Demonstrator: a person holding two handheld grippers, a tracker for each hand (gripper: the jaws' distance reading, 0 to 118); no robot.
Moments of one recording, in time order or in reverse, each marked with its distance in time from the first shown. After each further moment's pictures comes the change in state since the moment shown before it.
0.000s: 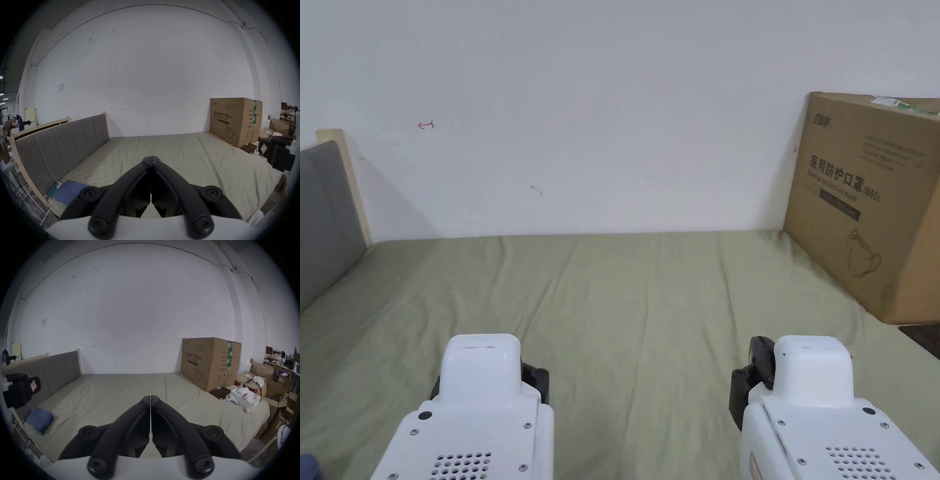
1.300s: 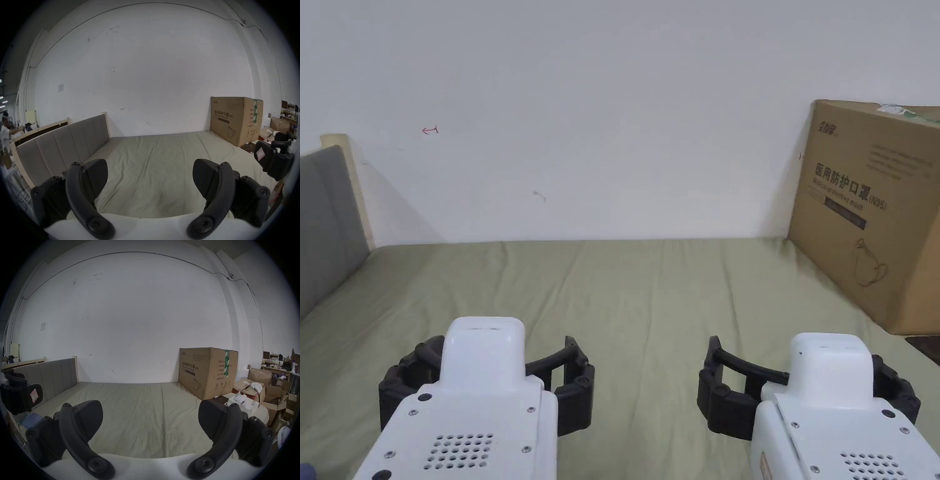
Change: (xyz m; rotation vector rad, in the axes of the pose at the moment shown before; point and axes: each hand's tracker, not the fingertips) left arm 0.002 0.025 -0.006 -0.034 -0.005 -0.019; right arm 0.001 0.014 -0.010 0.070 -0.030 0.003
